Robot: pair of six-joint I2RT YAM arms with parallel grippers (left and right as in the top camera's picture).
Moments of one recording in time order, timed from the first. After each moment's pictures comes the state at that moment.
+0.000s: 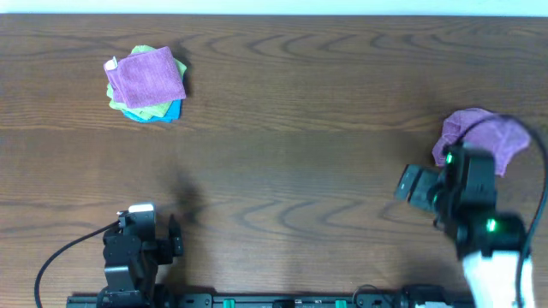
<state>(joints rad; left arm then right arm) 0.04 0.01 0.23 -0.87 -0.08 0.04 -0.03 0.98 0.88 -0.96 0.12 0.35</state>
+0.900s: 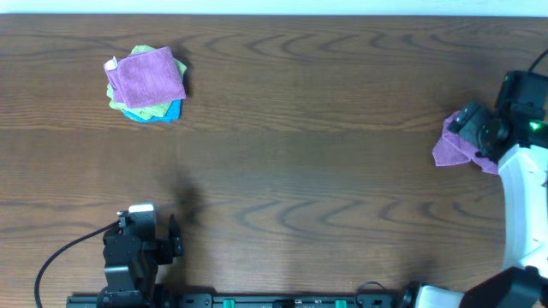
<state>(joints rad) 0.04 0.01 0.23 -0.87 -0.08 0.04 -0.30 1.47 1.23 -0.79 0.21 0.36</state>
